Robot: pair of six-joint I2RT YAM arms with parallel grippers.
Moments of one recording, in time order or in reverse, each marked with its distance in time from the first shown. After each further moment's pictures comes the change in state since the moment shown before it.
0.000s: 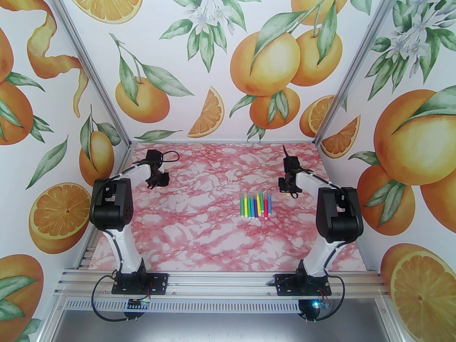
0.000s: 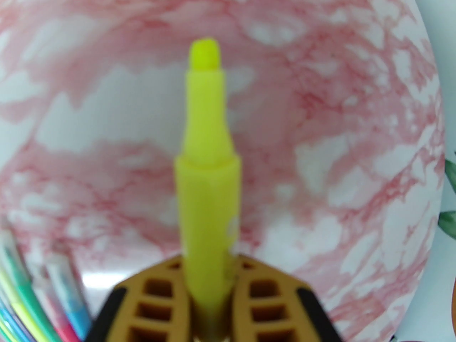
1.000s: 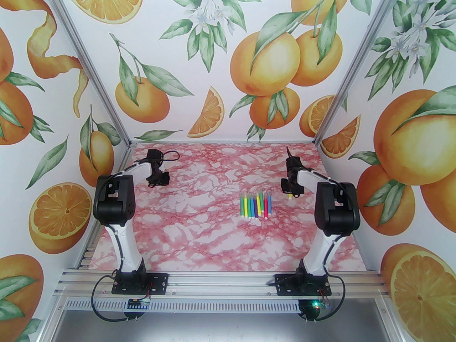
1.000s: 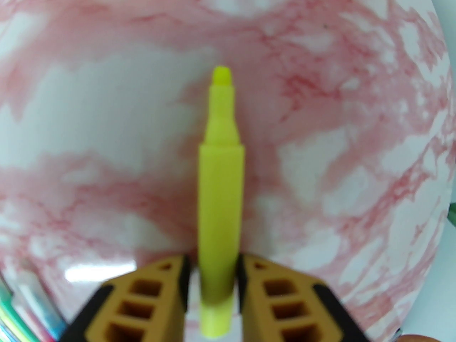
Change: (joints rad) left arm 0.011 0.064 0.048 -0.001 0.016 0.005; right arm -0.037 0.072 0.054 -0.047 -0.010 0.023
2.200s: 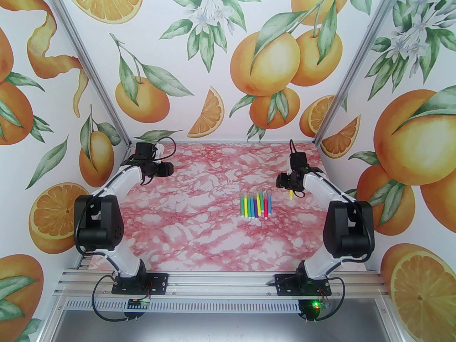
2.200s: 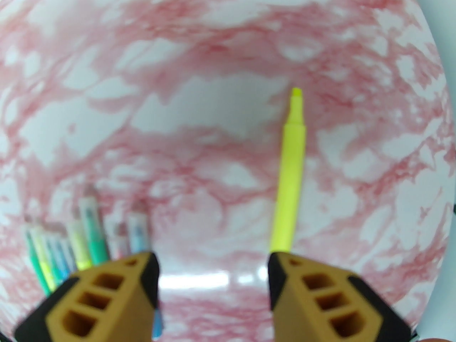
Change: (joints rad) left arm -0.007 -0.325 -0.134 0.134 0.214 -0.052; right arm 0.047 -0.257 -0.067 -0.015 -0.182 0.051
